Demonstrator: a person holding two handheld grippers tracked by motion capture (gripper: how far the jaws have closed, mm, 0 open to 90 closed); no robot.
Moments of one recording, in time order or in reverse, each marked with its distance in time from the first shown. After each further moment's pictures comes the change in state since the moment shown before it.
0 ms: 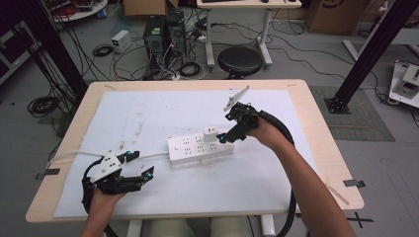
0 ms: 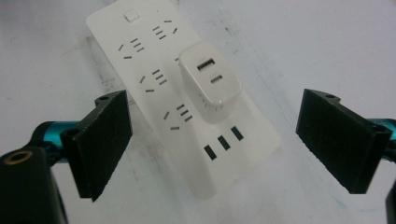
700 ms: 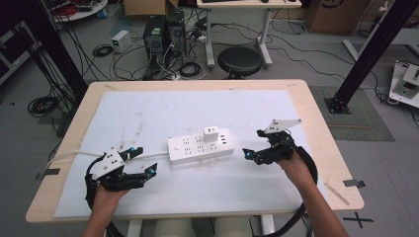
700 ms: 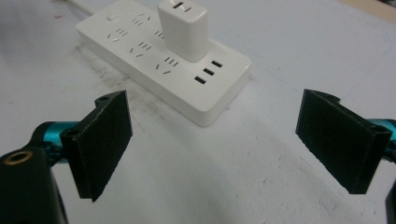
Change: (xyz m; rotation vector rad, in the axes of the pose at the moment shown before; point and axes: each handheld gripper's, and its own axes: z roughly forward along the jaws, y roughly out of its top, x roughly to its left) left arm 0.000 0.008 0.007 -0.045 -0.019 -0.006; right arm 0.043 -0.113 -0.043 -0.282 -0.185 0.229
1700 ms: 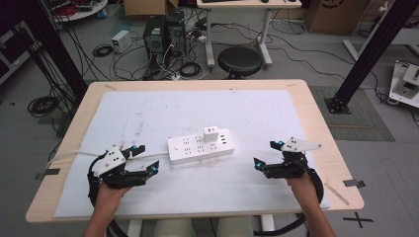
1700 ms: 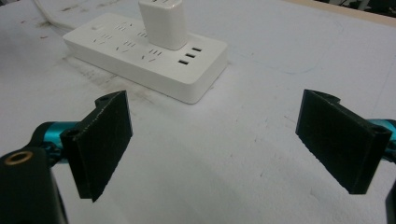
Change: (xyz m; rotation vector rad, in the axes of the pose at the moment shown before) left arm 0.001 0.002 0.007 -0.011 -0.016 -0.013; right arm 0.008 -0.052 -0.017 -0.134 -0.085 0.097
